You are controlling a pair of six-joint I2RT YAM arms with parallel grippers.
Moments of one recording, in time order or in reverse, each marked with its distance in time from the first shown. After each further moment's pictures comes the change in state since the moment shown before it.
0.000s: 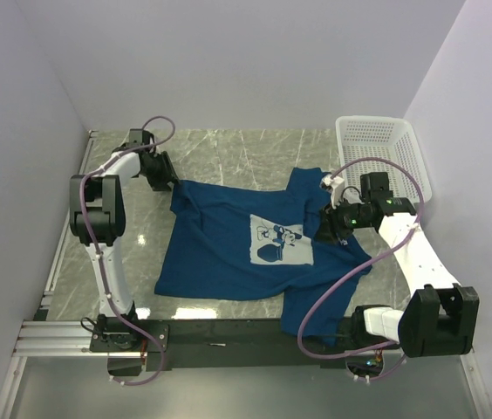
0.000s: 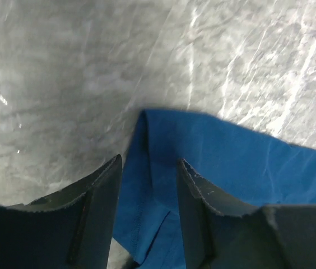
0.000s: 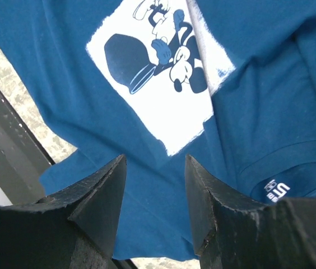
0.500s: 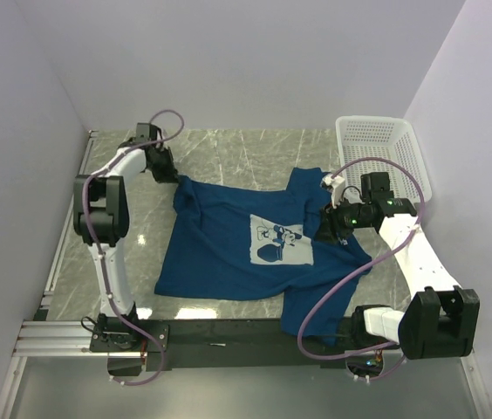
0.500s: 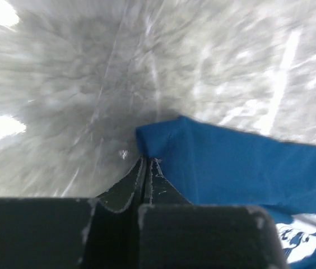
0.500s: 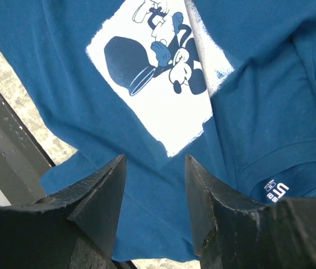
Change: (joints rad) left arm -0.051 0.030 0.084 -0.033 -0.027 0.056; right arm 0.000 -0.010 -0.007 0.009 0.002 0.013
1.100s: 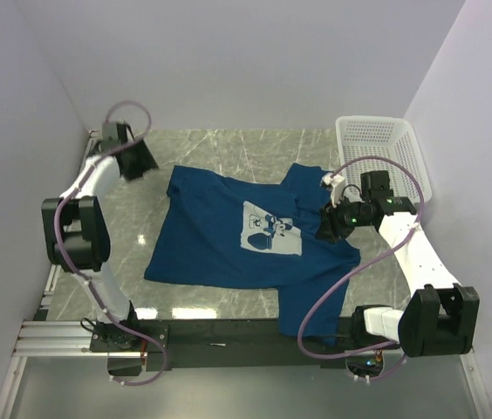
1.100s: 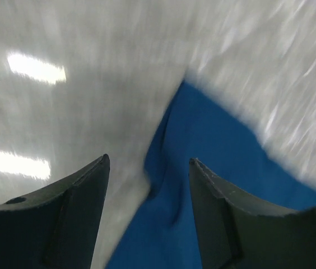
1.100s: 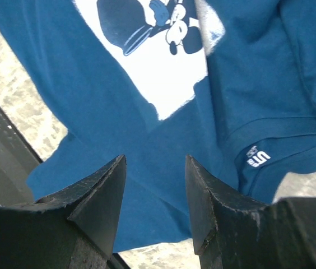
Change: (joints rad) left arm 0.121 -0.300 -0.132 0.098 -0.195 -0.074; right arm 0.000 0.004 0.004 0.006 0.023 -0.018
